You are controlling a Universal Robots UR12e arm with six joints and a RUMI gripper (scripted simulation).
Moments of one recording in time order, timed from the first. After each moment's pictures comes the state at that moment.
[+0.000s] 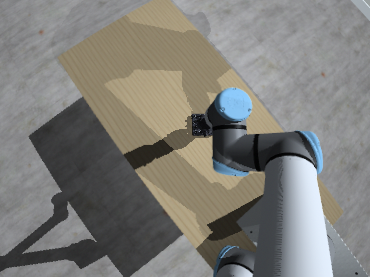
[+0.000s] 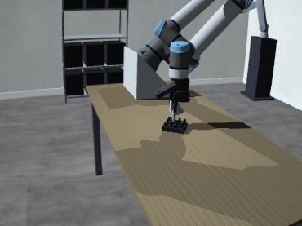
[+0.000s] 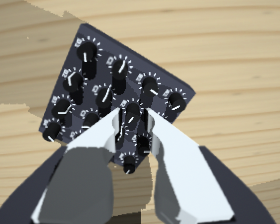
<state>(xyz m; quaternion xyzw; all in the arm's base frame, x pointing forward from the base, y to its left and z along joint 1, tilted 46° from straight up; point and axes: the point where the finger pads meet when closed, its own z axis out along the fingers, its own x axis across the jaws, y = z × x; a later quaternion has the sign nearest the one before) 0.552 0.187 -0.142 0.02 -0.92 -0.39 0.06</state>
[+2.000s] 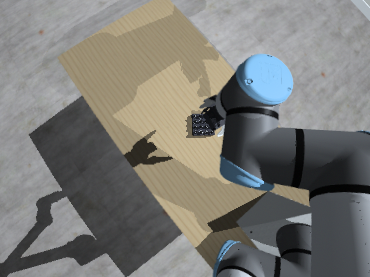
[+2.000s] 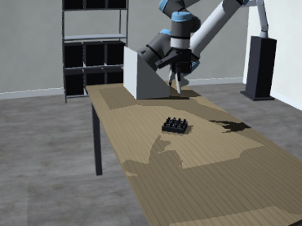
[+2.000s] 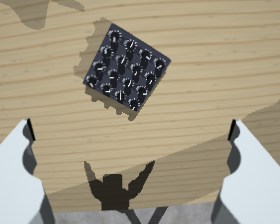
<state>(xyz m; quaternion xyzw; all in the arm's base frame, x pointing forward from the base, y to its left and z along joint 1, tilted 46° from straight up) 0.573 0.086 -0.043 0.02 -0.92 -0.38 0.05</state>
